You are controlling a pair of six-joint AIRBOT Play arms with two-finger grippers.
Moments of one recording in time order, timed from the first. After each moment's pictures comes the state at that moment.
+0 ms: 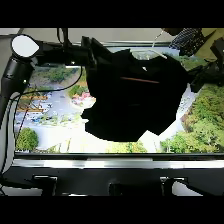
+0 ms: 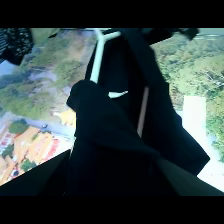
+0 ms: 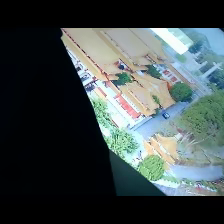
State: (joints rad) left arm -0.38 -1.60 1.98 0.59 -1.12 -0.51; right arm -0.41 -1.32 1.46 -0.65 1.25 0.12
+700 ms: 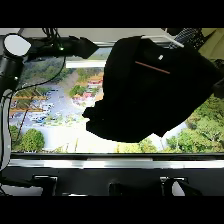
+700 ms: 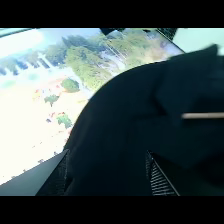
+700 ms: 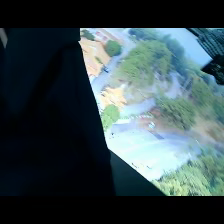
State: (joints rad) left arm -0.27 -1.60 1.98 0.81 -0.96 -1.17; right arm -0.41 -0.92 1.46 -1.02 1.27 0.59
